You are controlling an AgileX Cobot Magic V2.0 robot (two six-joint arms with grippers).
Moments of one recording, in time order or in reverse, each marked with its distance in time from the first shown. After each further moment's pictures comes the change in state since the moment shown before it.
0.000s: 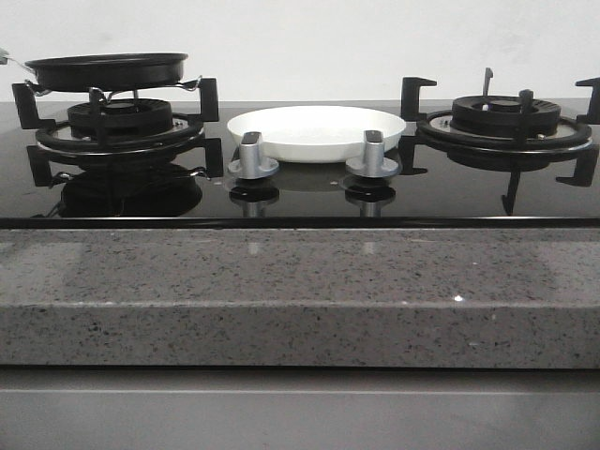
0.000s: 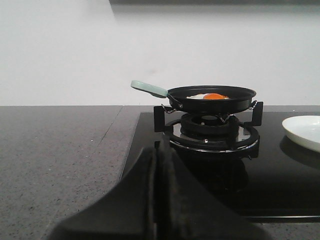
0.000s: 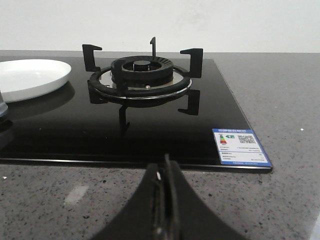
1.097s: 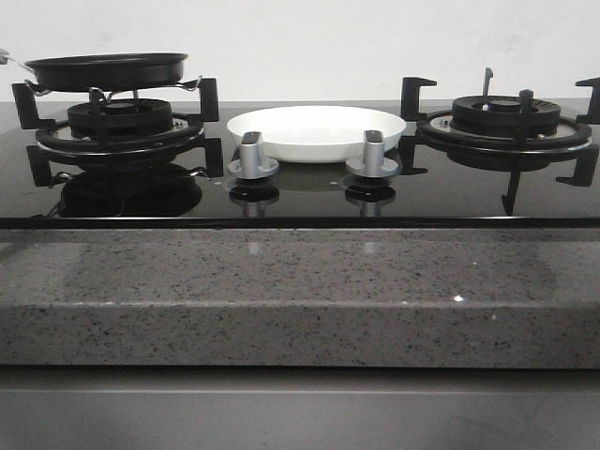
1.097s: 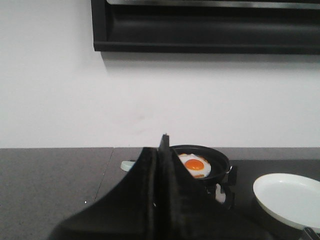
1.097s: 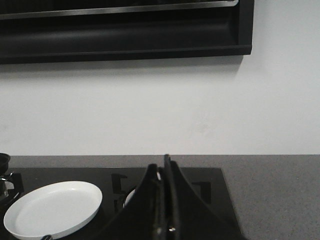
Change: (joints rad) left arm 0.000 0.256 -0.676 -0.024 0.467 0.000; right arm 0.000 0.213 -0.600 0.054 0.199 0.000
